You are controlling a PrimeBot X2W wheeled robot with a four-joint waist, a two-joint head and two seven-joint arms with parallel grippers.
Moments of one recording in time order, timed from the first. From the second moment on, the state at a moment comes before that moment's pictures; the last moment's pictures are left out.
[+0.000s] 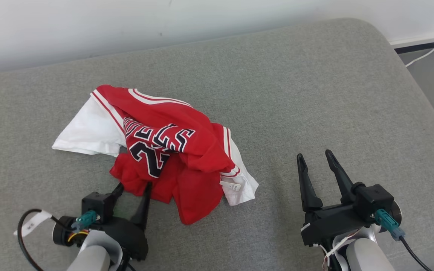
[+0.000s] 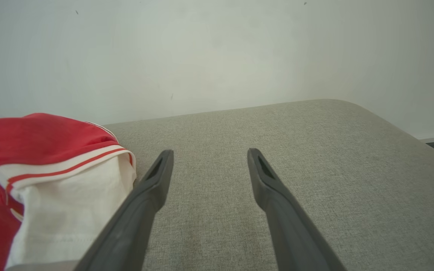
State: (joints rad) left arm -0.54 0.15 -0.40 0.65 -0.34 -0.01 -0.26; right arm -0.28 -0.05 0.25 0.25 0.12 0.13 -0.26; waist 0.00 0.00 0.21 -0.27
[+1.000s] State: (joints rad) left arm -0.24 0.25 -0.32 0.03 -0.29 0.14 -0.16; right arm -0.21 -0.05 0.21 0.26 0.11 0.13 -0.26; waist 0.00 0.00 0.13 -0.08
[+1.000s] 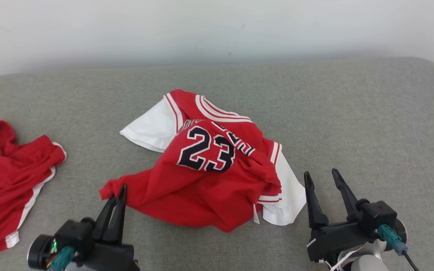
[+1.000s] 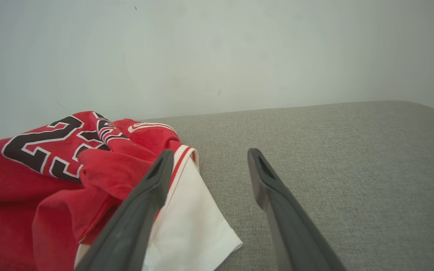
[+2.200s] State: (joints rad) left arm 0.00 0.14 -0.12 -0.07 -0.23 0.20 -0.26; right arm -0.20 -0.12 0.19 0.40 0.11 0.13 -0.24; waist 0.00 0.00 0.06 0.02
